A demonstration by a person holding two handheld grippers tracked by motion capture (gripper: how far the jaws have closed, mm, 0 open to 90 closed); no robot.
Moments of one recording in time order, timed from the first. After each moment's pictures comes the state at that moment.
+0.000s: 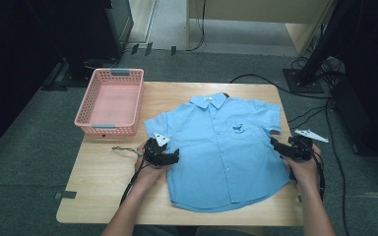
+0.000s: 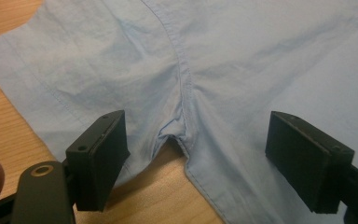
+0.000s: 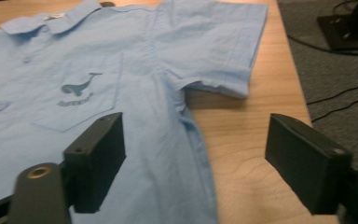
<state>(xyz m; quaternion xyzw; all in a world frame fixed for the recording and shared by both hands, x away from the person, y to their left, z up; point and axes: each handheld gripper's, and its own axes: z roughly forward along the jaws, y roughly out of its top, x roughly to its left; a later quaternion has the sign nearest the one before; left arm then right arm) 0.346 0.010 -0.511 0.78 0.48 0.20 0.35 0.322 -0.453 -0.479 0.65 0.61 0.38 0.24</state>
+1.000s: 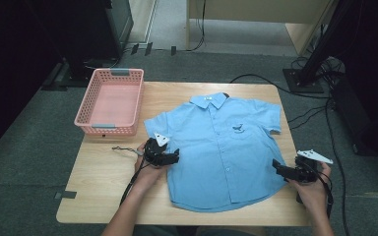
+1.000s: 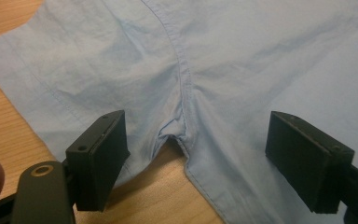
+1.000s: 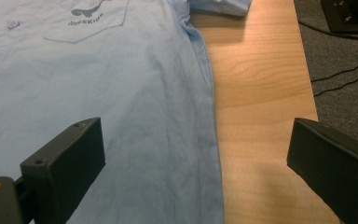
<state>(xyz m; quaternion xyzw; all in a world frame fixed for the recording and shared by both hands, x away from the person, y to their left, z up) 0.346 0.010 -0.511 0.78 0.48 0.20 0.35 0.259 -0.453 -0.494 0.64 0.65 0.35 0.23</state>
